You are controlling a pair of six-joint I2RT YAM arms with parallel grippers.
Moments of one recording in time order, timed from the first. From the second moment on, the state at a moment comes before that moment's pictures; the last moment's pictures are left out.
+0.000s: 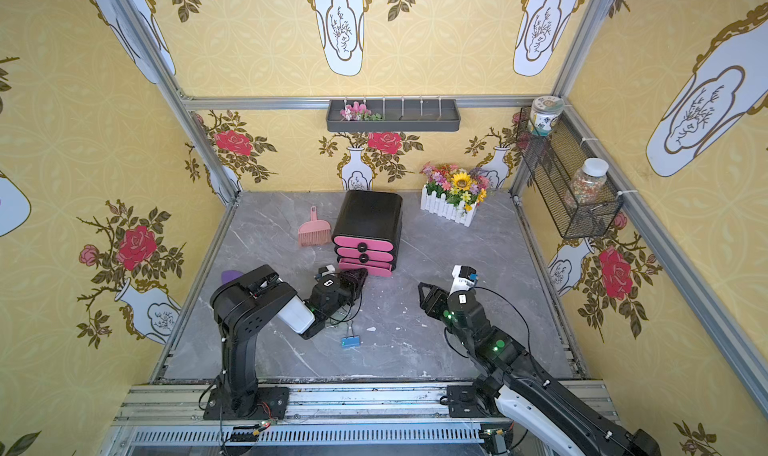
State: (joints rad) left arm -0.74 1.99 0.53 1.11 -0.11 -1.67; right arm 0.64 0.60 0.35 -0.19 0.17 0.91
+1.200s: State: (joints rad) left arm -0.88 1.59 0.29 0.91 -0.17 -1.76; right arm 0.65 0.71 0.34 -0.11 0.13 0.91
